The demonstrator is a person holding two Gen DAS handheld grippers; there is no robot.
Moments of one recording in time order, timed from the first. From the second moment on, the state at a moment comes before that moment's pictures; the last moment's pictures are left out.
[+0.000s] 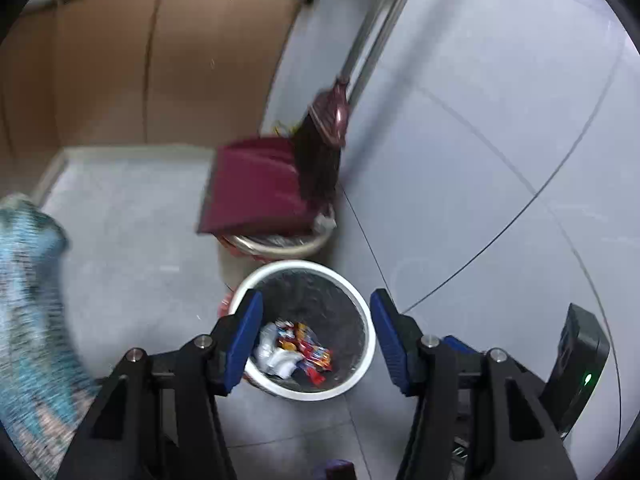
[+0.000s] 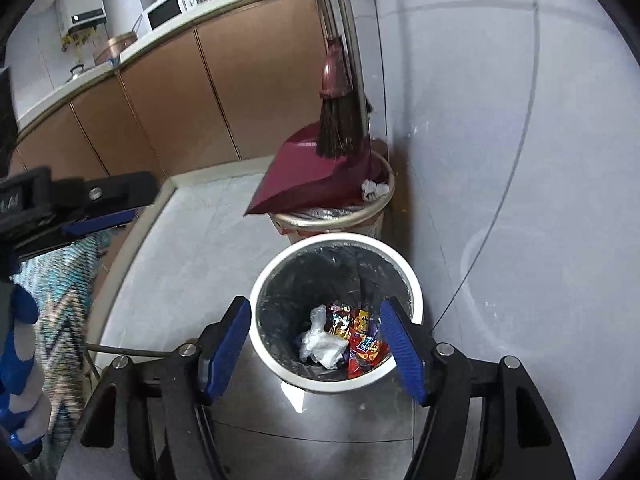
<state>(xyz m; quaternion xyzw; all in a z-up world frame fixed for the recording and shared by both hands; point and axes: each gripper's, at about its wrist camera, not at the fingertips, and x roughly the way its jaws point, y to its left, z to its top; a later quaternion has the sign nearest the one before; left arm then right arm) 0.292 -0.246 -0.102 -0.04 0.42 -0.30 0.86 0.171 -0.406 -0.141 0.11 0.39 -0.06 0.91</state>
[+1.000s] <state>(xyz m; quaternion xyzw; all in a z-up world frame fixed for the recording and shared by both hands) 0.032 0.013 0.034 -0.01 0.20 -0.12 0.97 0.007 -0.222 0.042 0.01 0.24 0.08 0.97</state>
